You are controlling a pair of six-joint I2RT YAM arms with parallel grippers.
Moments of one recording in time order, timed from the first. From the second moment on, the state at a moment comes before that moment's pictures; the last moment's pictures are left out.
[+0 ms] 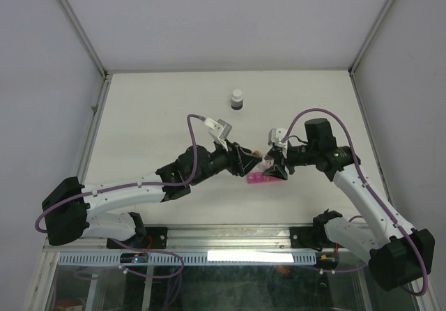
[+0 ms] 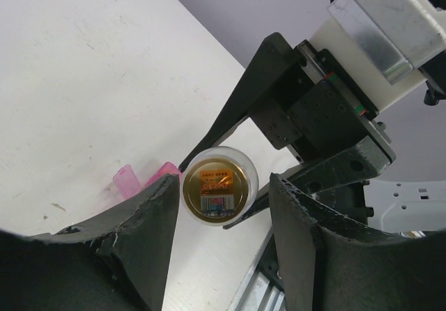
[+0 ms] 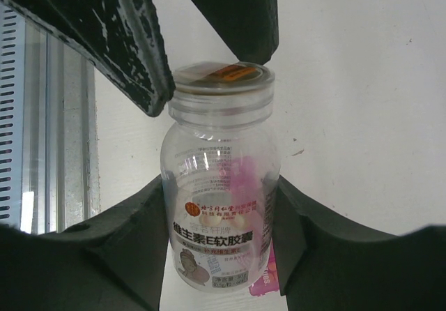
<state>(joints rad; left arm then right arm) -1.10 1.24 0.72 0.47 -0.09 -0.57 0.35 0.97 0.79 -0.65 -0.92 -0.74</state>
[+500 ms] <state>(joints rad) -1.08 1.26 0.72 0.49 -0.06 -0.58 0.36 0.97 0.79 -0.65 -0.92 -0.74</state>
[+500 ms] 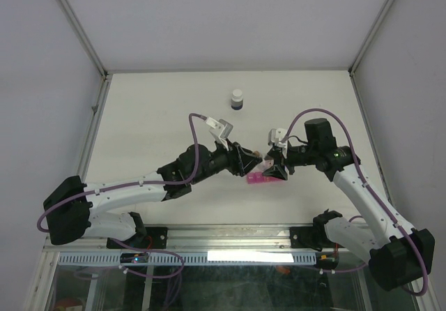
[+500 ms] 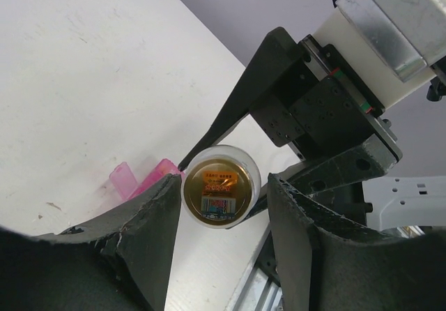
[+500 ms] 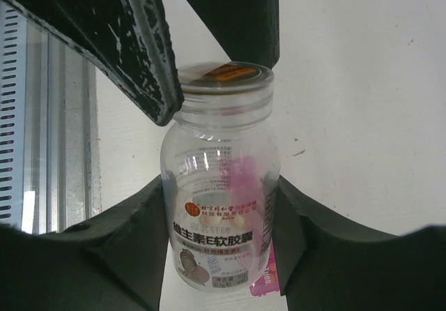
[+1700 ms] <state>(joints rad) -1.01 1.31 0.72 0.55 0.25 -0.30 0.35 0.97 0.79 -0.72 -0.93 -0.74</state>
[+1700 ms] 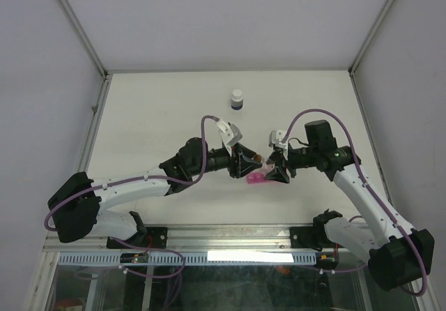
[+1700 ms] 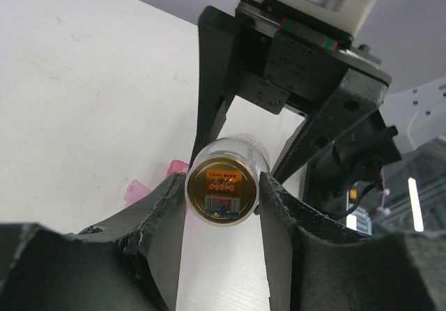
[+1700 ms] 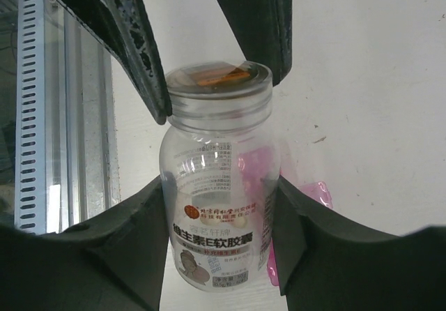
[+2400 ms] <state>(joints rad) -0.95 1.36 0.76 0.53 0.49 0.06 0.32 0.97 0.79 -0.69 -1.00 -0.73</state>
